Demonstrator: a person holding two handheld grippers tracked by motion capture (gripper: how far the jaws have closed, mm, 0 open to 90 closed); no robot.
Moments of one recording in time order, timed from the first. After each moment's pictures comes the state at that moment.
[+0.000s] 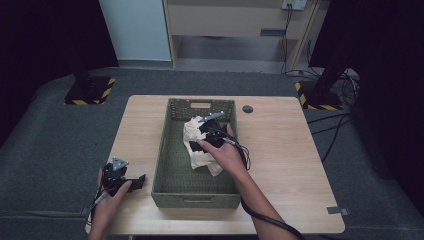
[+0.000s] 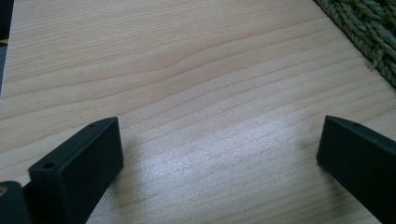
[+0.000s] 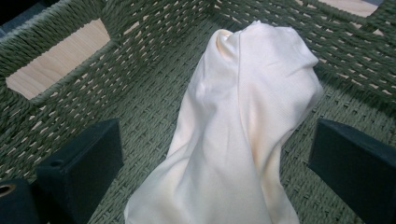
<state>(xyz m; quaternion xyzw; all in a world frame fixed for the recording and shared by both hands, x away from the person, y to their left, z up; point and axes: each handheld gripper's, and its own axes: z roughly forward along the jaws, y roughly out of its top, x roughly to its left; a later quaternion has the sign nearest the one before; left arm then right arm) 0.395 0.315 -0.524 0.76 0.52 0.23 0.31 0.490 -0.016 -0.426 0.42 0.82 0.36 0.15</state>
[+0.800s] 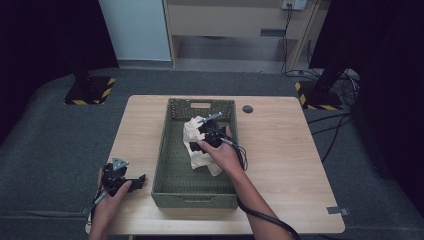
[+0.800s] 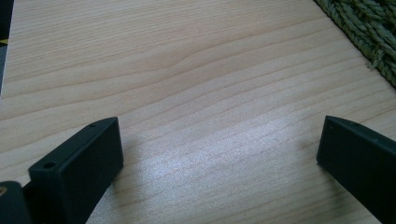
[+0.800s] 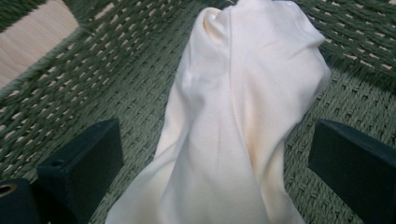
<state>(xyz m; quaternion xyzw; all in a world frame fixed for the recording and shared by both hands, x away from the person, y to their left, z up) 0.395 0.315 -0.524 0.76 0.52 0.23 0.31 0.503 -0.013 -0.445 0.44 0.82 0.34 0.14</state>
